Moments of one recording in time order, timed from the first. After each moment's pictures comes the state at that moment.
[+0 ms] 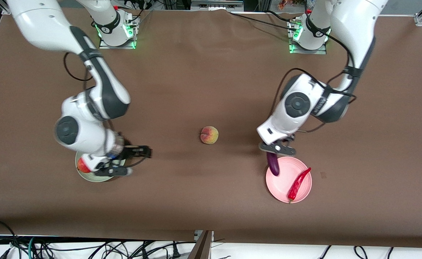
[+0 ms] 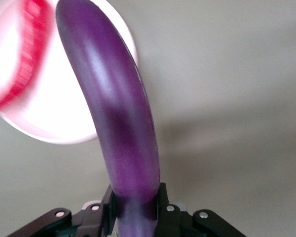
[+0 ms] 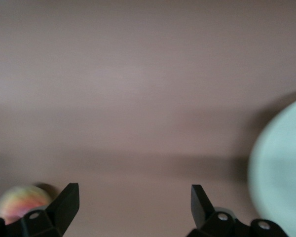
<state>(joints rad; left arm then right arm) -0.10 0.56 -0.34 -1.67 0.28 2.18 -0.32 0.10 0.70 0.34 -1.40 -0.02 2.18 0.42</state>
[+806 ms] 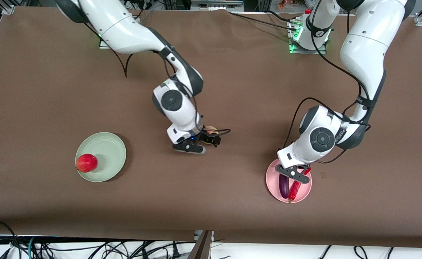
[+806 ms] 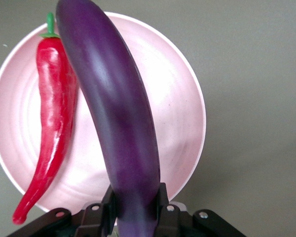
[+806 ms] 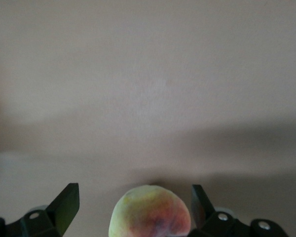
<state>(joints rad) -0.01 0.79 -0.33 -1.49 0.29 2.22 0.01 0.57 0.85 0.14 -1.40 -0.02 2.52 0.85</state>
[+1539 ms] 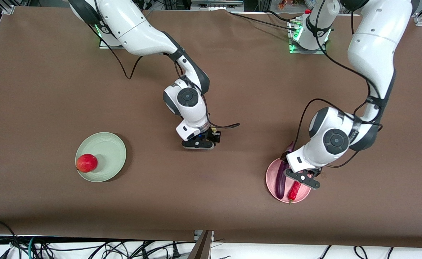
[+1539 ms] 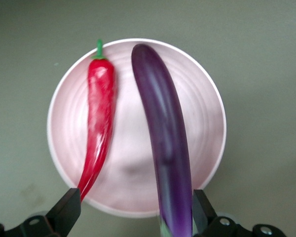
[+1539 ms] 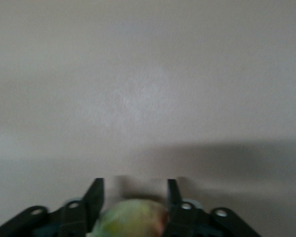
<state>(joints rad) 0.03 0.74 -0.34 -1.43 0.26 2.13 0.05 0.65 0.90 0.05 -1.39 -0.09 2.55 0.85</state>
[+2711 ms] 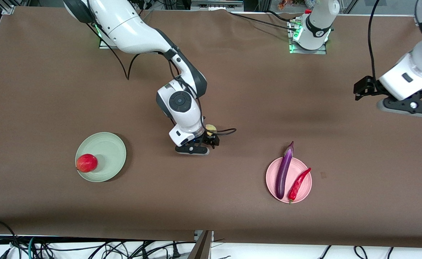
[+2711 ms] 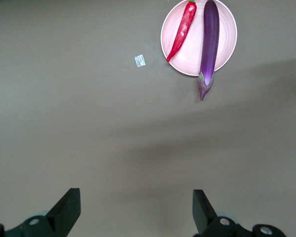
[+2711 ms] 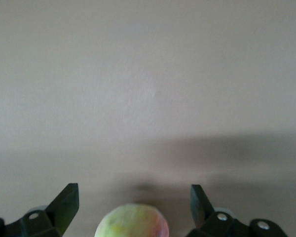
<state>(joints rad) 0.06 0.12 -0.16 -1.47 0.08 1.50 0.05 0.63 0.87 0.06 -1.32 -0.03 2.40 0.78</state>
